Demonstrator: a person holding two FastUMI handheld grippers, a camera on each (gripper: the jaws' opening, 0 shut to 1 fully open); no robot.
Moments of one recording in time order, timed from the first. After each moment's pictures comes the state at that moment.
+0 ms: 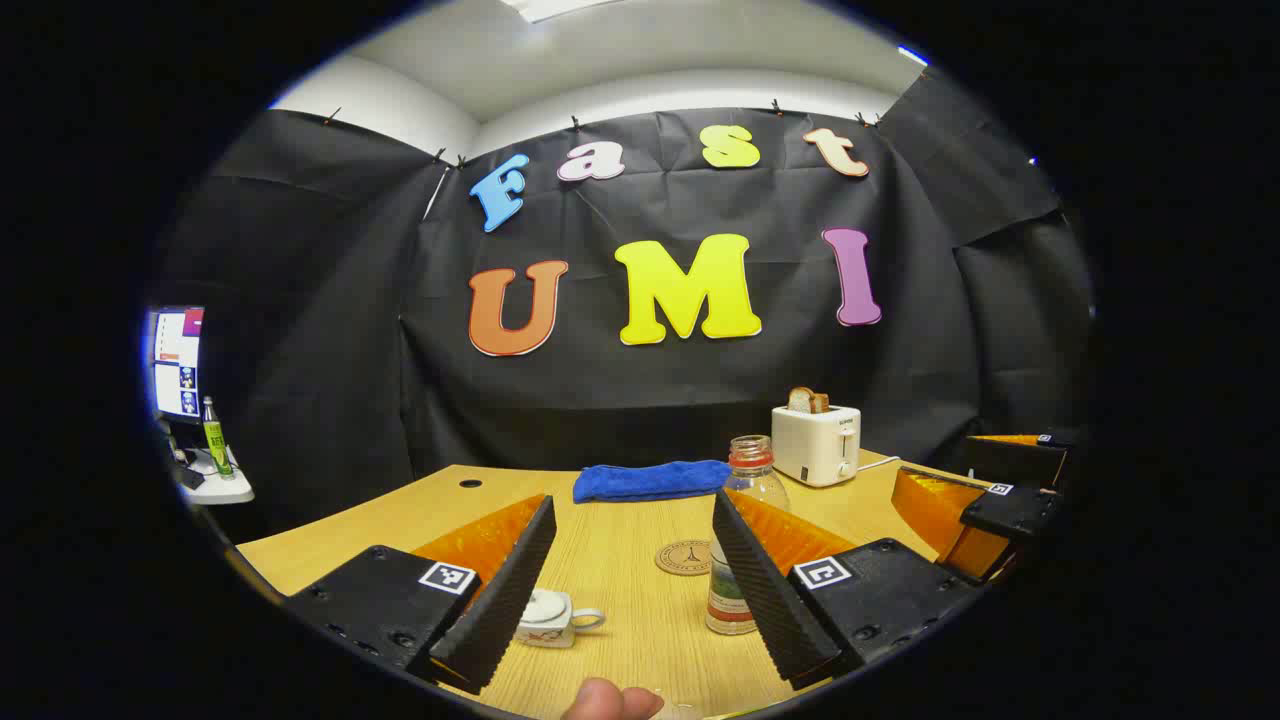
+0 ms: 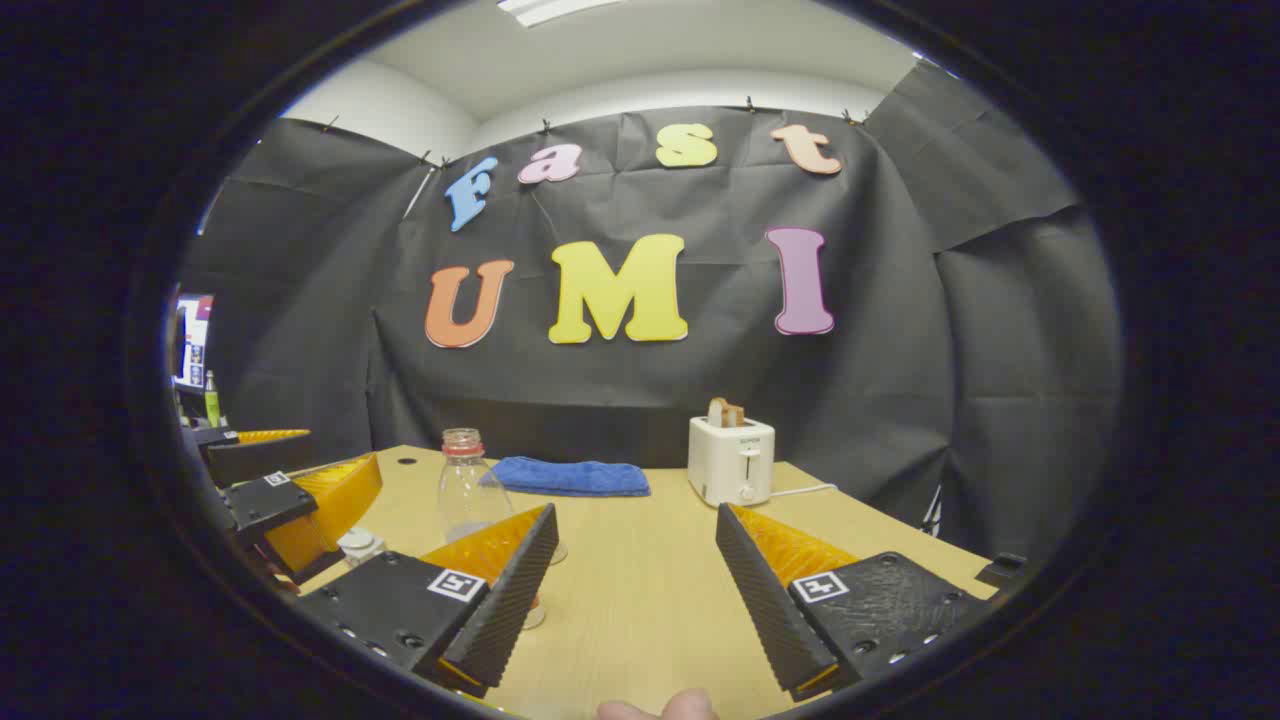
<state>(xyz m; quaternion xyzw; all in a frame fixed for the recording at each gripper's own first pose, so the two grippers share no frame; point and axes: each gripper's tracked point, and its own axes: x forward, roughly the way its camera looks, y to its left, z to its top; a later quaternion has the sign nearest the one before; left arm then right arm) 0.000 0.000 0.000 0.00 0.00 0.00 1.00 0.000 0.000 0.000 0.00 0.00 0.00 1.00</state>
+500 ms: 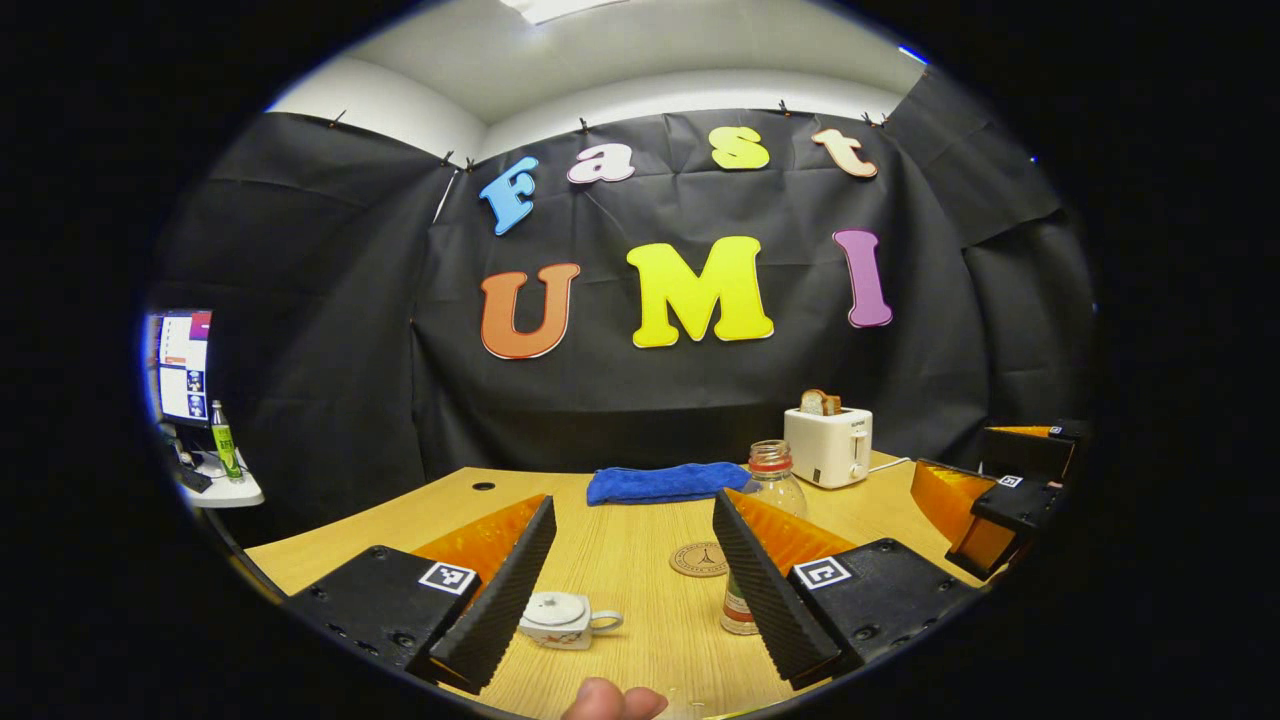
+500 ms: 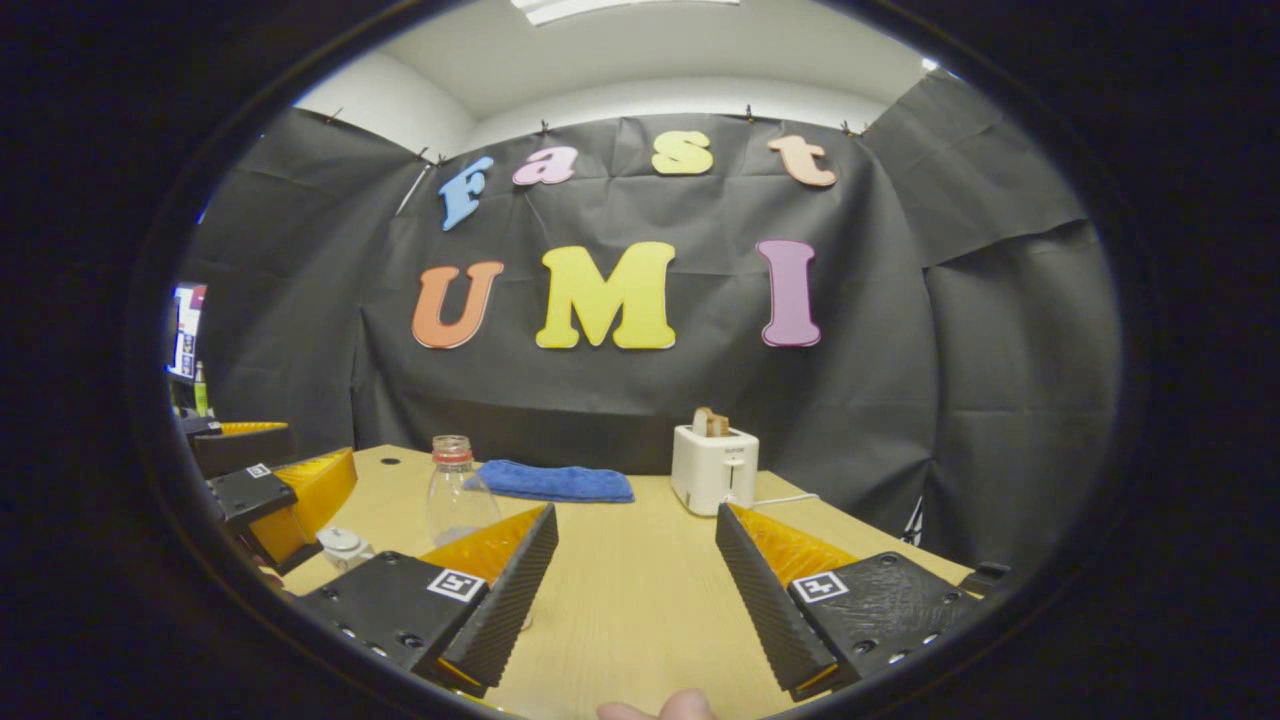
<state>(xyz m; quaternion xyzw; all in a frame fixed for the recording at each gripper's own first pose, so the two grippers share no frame) -0.002 0.012 0.003 0.00 0.00 0.01 1.00 -0.002 0.001 0.010 -0.01 -0.01 -0.01 1.00</state>
